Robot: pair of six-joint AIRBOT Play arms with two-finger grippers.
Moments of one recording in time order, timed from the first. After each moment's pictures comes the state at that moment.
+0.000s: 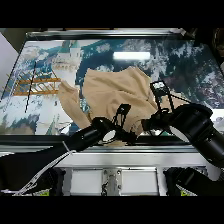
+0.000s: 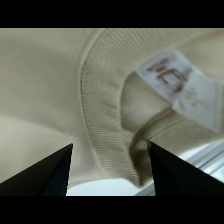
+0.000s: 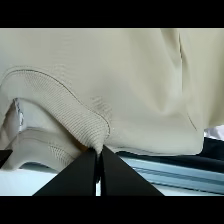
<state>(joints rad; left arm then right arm) -1.01 -1.39 1.07 1.35 -0.86 -2.09 0.75 -0.89 1.08 -1.84 1.46 2.09</state>
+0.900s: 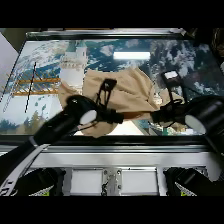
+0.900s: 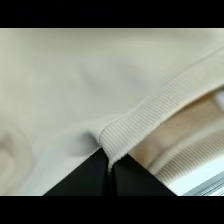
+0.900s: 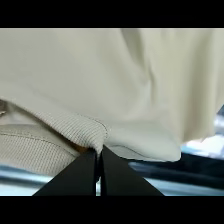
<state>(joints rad) -0.83 -1.19 1.26 1.52 -1.09 -2.02 0.60 -0.88 1.19 -1.84 1.47 1.94</state>
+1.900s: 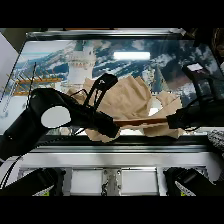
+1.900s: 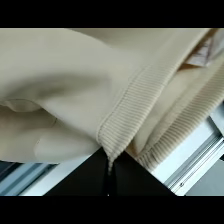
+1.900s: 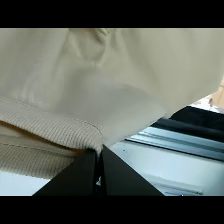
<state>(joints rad) -0.81 -1.08 1.34 1.31 -1.36 -1.80 0.49 -0.85 1.37 -1.66 1.77 1.82</state>
